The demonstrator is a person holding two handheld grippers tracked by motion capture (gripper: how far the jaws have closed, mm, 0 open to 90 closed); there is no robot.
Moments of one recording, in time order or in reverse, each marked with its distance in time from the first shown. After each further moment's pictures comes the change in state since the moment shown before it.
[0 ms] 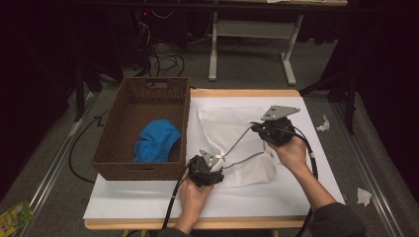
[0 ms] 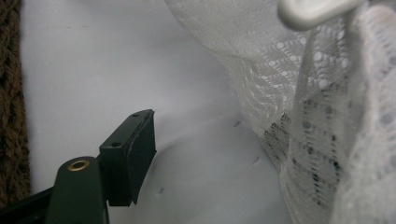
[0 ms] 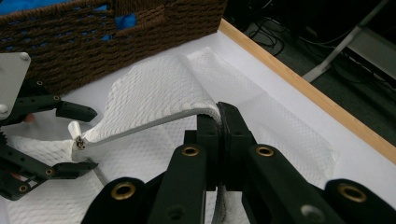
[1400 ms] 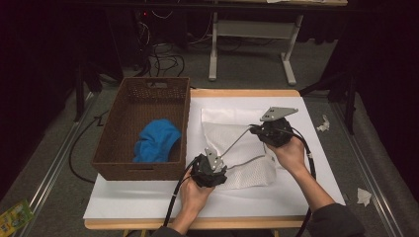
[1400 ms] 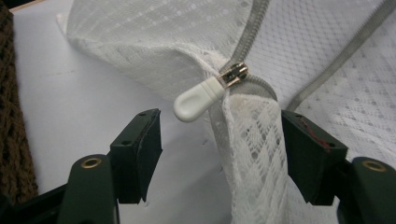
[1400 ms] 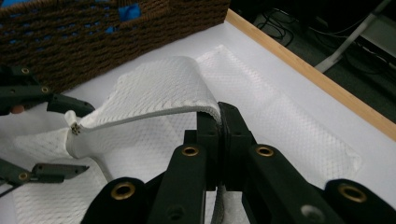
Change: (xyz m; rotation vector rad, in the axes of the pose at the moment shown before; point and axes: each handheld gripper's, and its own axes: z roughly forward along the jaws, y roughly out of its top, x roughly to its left) left arm -0.013 0.018 -0.024 -0.030 -0.044 0.138; right arm -0.001 -0.003 0.007 0.017 0.030 0.027
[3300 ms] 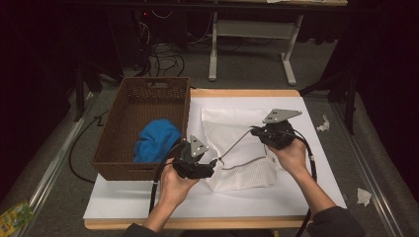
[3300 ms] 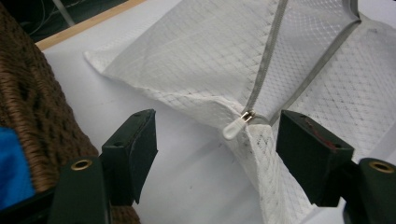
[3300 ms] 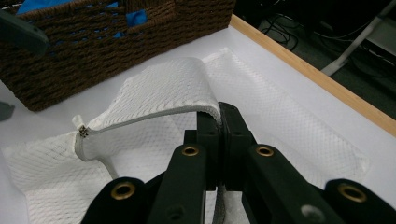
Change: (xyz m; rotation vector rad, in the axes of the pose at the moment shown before) left arm 0.048 0.036 -0.070 -0.002 -0.115 0.017; right arm 0.002 -0.009 -0.003 -0.024 0.018 0.015
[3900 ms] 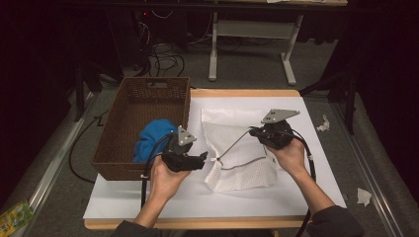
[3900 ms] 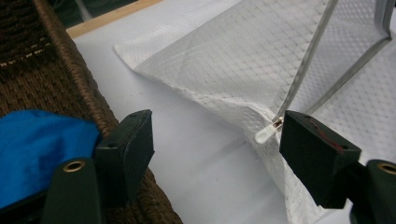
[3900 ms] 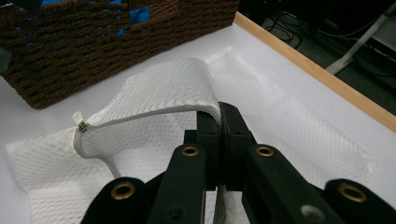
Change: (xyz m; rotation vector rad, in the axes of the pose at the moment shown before) left arm 0.028 0.009 -0.015 0.025 0.038 -0.083; right arm 0.002 0.002 0.002 0.003 0.009 -0.008
